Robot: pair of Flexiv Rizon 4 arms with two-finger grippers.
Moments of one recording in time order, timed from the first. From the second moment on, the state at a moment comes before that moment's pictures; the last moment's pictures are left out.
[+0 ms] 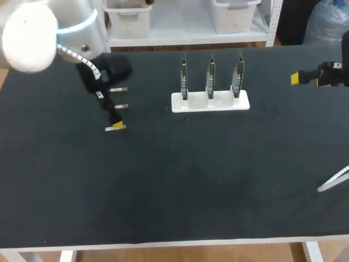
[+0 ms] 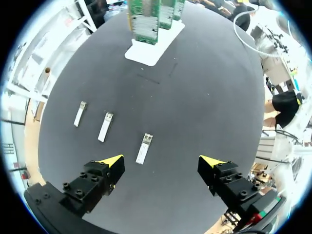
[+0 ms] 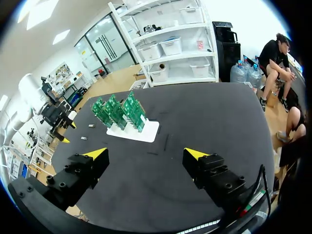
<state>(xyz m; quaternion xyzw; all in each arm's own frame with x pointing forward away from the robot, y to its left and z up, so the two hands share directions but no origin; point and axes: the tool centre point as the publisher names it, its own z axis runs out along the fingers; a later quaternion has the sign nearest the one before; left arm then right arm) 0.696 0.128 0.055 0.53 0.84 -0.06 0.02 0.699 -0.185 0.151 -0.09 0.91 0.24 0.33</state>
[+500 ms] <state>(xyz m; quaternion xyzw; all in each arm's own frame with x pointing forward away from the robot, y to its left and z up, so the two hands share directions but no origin) 0.694 0.149 0.023 0.51 0.85 -0.08 -0.06 0.699 -0.185 0.151 -0.09 0.91 0.24 0.33</state>
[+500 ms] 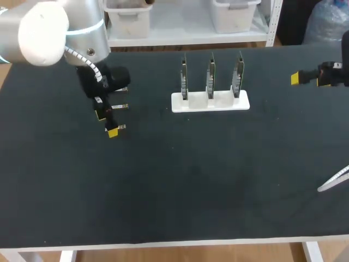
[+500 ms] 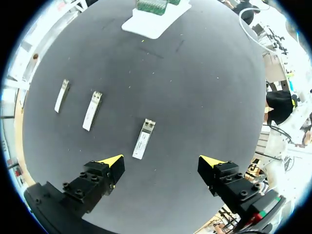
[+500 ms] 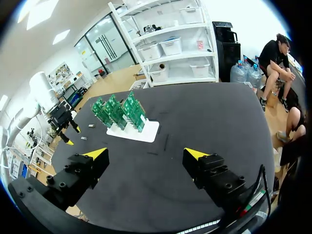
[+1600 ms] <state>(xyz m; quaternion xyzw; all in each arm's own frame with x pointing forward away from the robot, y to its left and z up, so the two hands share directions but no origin) 0.697 0.167 0.016 0.51 0.86 -0.07 -0.03 0.699 -0.185 0.151 -0.09 0.91 0.24 0.33</state>
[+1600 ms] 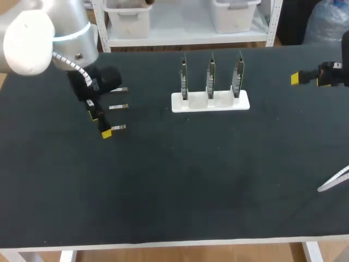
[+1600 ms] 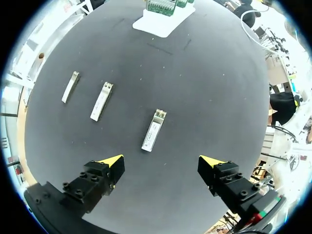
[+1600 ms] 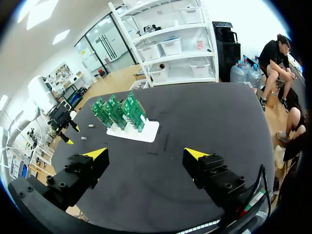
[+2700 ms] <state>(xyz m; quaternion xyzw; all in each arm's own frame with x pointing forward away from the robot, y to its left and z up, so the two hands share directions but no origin) 0.707 0.158 0.009 0.54 0.84 -0.09 -0.01 0.699 -0.185 0.151 -0.09 0.91 0.24 0.33</state>
